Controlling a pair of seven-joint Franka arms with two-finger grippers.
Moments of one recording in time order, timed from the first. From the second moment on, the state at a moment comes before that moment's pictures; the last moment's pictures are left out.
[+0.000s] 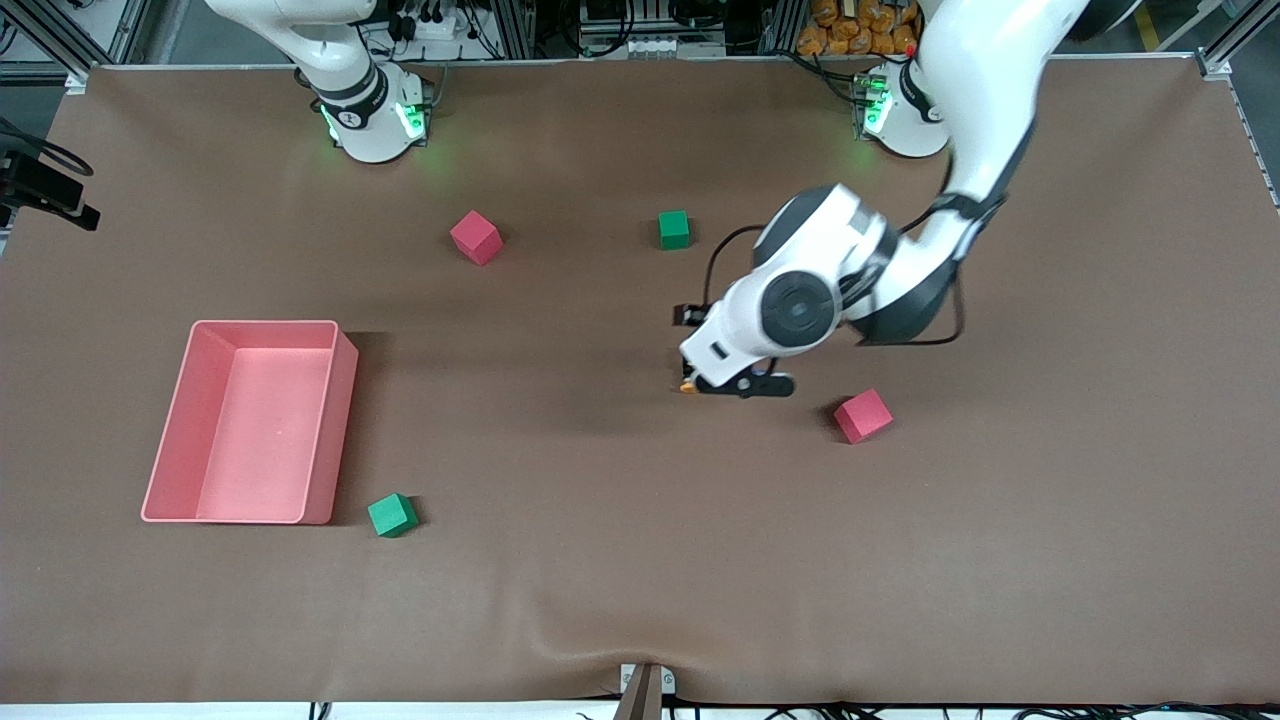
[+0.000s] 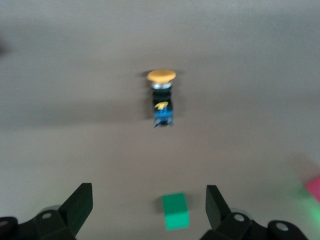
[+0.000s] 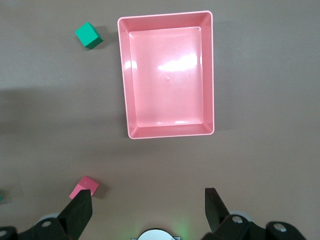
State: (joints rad) left arm -0.32 0.67 -0.40 -1.40 -0.05 1.80 -0.64; right arm -0.03 -0.05 -0.10 -1.52 0.02 1.40 -0.06
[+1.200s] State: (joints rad) left arm -0.51 0.87 -0.23 -1.38 -0.05 1.91 -0.66; right arm -0.04 -0.05 -0.10 -1.52 0.02 1.39 -0.06
